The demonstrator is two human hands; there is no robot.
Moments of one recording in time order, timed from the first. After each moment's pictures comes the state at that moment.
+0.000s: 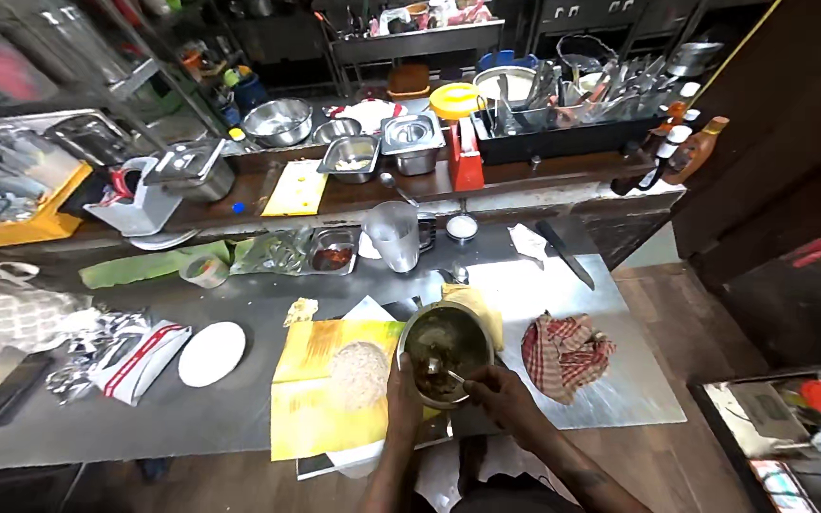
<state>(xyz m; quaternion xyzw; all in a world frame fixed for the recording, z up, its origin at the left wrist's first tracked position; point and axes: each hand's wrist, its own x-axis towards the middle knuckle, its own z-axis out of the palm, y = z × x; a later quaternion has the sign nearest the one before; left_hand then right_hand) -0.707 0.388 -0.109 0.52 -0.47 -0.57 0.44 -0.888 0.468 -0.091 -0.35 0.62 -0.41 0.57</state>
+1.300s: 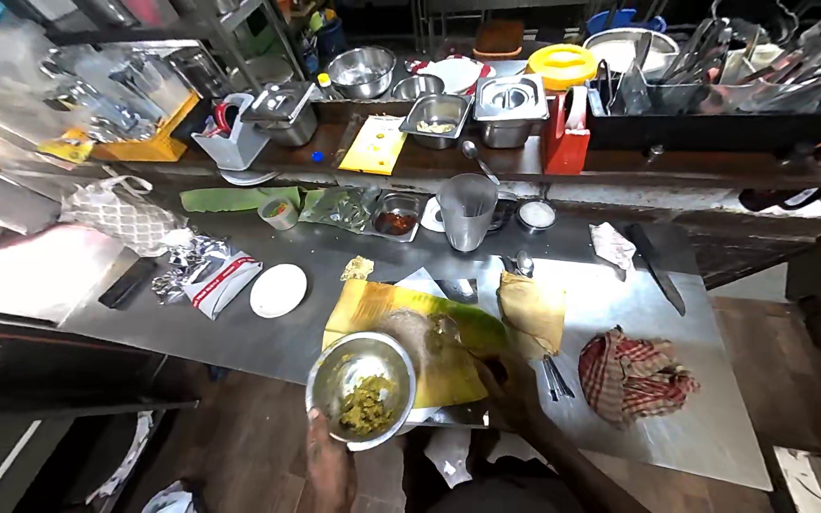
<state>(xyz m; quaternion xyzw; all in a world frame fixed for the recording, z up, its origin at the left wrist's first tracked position) -0.529 0.448 -0.109 0.70 -0.19 -0.41 0.56 -0.829 0.420 -0.154 -0.62 0.61 -0.42 0.27</state>
